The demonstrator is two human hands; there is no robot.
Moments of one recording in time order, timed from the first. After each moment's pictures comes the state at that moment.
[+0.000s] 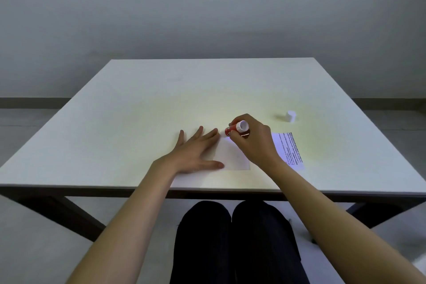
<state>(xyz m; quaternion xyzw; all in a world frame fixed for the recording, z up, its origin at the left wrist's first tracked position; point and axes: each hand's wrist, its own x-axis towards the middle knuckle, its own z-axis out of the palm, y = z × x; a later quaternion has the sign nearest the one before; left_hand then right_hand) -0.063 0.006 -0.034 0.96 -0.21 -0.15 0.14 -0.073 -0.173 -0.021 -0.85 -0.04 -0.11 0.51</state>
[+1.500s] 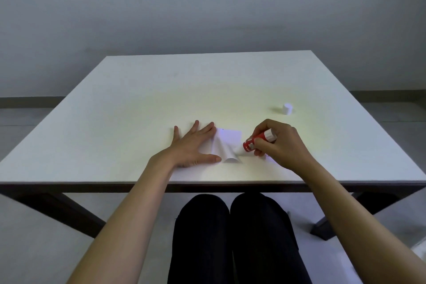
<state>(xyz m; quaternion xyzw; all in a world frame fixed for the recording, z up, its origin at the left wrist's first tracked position) -0.065 0.003 -0.032 0.95 -0.18 -0.17 0.17 -0.108 -0.228 -0.007 -0.86 -0.03 -0.02 0.51</state>
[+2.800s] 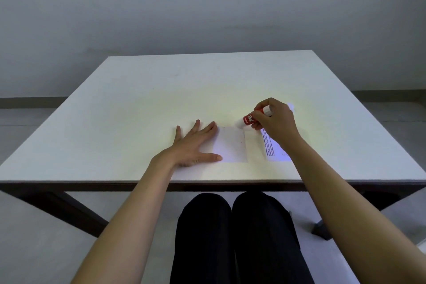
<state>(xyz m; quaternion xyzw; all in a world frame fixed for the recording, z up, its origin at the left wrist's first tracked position) -0.074 0.003 -0.024 0.95 -0.18 -0.19 0.20 -0.060 -0.218 -0.003 -0.81 0.05 -0.07 0.58</state>
